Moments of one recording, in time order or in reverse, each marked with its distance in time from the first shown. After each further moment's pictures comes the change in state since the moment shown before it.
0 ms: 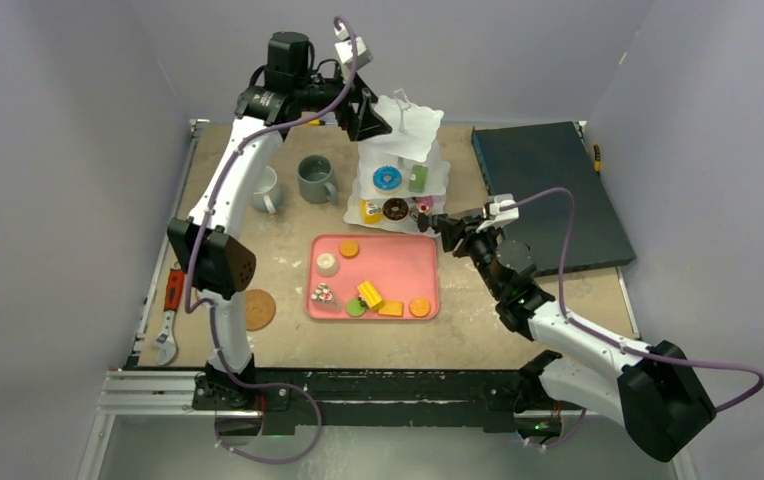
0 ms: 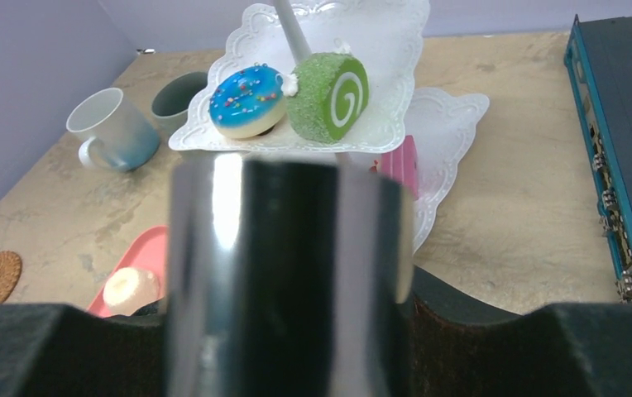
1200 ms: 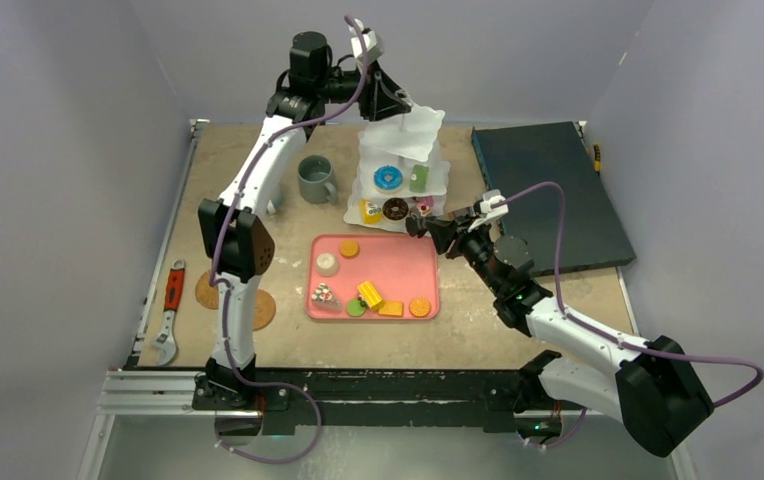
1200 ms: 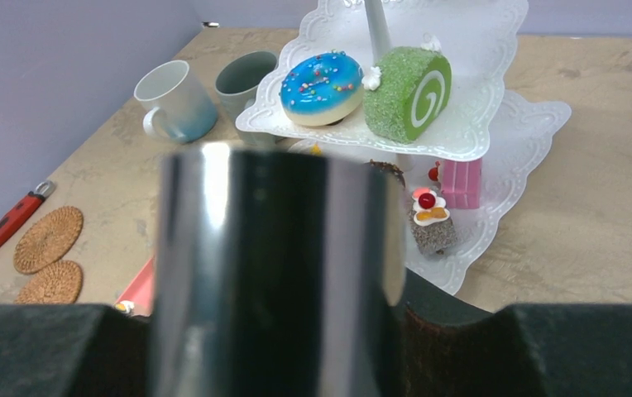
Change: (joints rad) left arm -0.026 0.223 0.097 0.418 0.146 -0.201; right arm 0.004 0.023 0.034 -0.003 -0.163 -0.001
